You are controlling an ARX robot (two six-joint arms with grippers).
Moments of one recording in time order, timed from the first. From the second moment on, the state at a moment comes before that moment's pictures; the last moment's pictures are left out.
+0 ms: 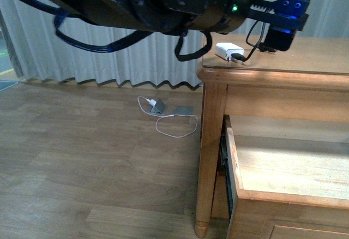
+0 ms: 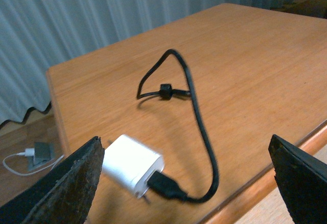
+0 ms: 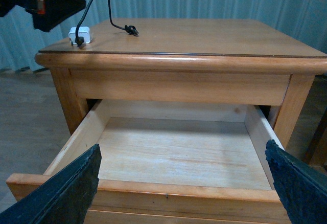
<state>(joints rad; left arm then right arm) -0.57 2.03 1.54 0.47 0.03 0.20 0.00 0.20 0.00 0.21 0.00 0.00</state>
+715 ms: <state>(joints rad) -0.60 2.26 1.80 0.40 -0.01 0.20 0.00 0.20 0.00 0.21 0.00 0.00</state>
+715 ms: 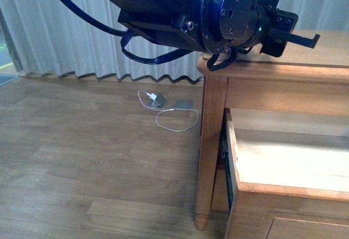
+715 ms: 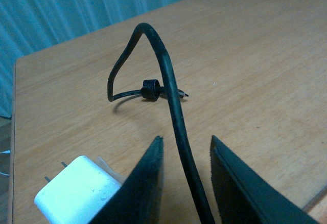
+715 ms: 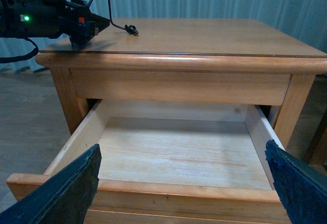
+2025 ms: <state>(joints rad) -0.78 2.05 1.47 0.52 0.12 0.11 0.00 0.20 0.00 0.21 0.00 0.00</state>
